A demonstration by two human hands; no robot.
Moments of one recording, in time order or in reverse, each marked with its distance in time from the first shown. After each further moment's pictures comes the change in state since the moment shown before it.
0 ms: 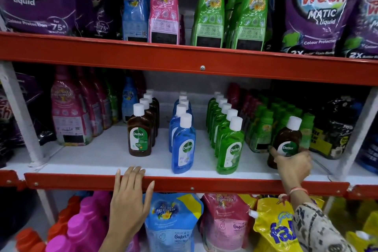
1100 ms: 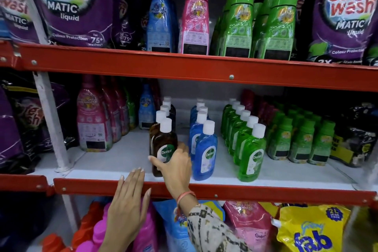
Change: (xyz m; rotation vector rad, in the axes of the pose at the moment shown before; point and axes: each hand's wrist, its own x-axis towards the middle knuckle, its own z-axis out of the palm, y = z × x) left_hand -0.002 -0.066 -0.019 0.025 0.035 0.072; right_hand -0.280 -0.165 0.114 -0.068 -0.645 -0.430
